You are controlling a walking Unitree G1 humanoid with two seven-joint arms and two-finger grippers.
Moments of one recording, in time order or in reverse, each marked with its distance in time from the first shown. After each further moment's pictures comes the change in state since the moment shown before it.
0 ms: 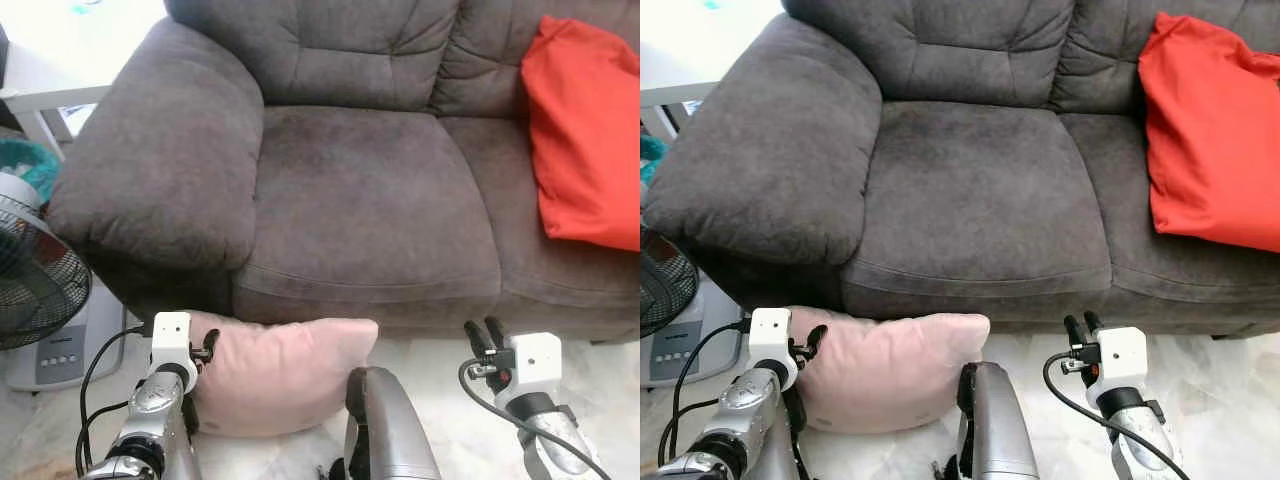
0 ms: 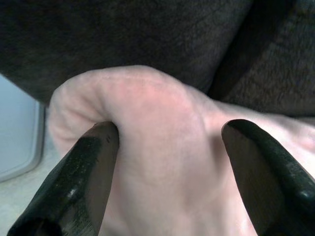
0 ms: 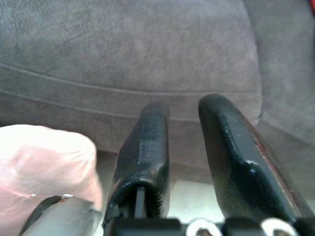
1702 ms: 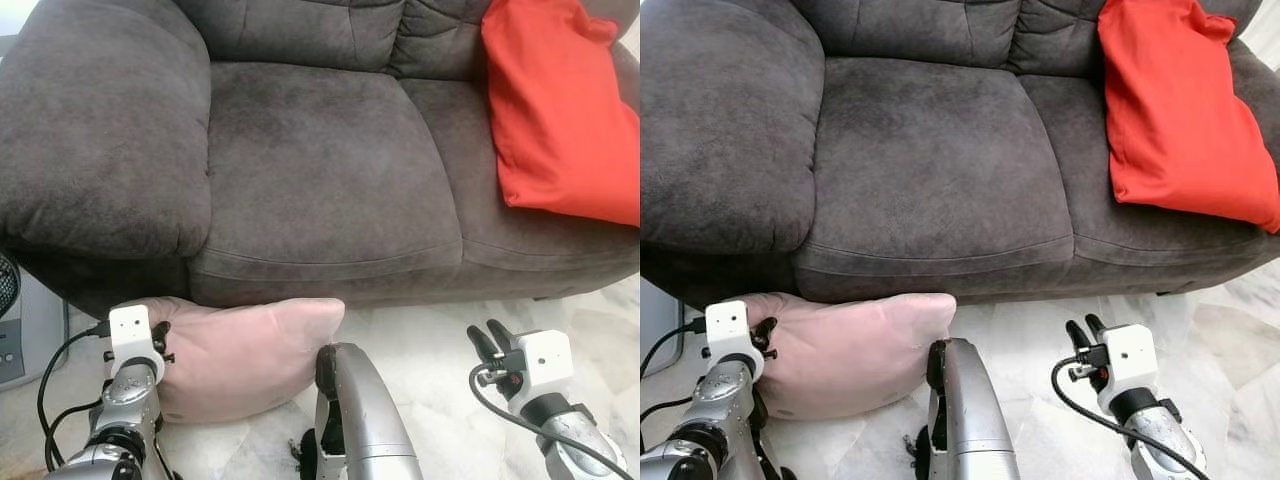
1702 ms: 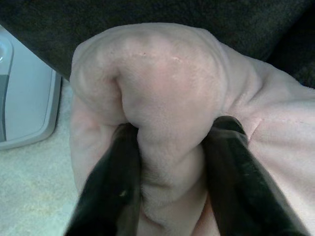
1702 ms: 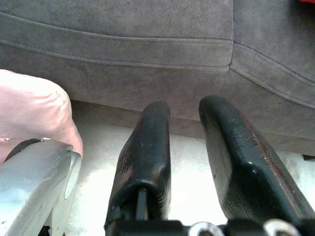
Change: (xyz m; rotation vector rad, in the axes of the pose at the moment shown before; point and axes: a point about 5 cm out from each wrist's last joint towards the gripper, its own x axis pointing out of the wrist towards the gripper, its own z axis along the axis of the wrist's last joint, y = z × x) left arm -0.003 0.041 0.002 -0.049 0.018 0.264; right arm -0.012 -0.005 0.003 -0.016 0.072 0.064
